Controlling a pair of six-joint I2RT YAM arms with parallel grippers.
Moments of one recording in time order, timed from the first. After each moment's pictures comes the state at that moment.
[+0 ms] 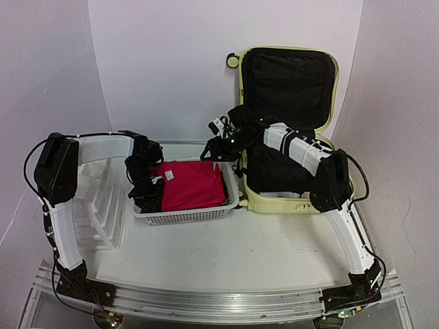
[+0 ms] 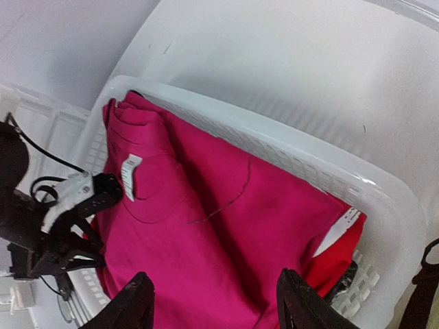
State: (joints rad) left arm -0.49 1.94 1.48 -1.21 0.34 -0.31; right arm 0.65 2.48 2.41 -0.75 -0.50 0.30
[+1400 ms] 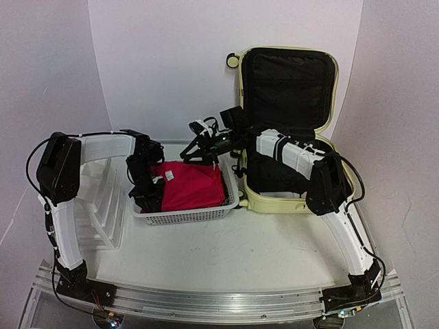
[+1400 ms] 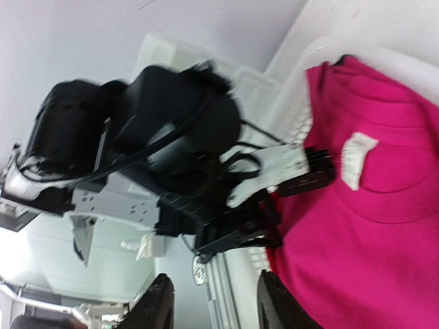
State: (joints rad) left arm -0.49 1.97 1.51 -1.24 0.34 -0.31; right arm 0.70 2.50 2.37 -0.44 -1.08 0.64
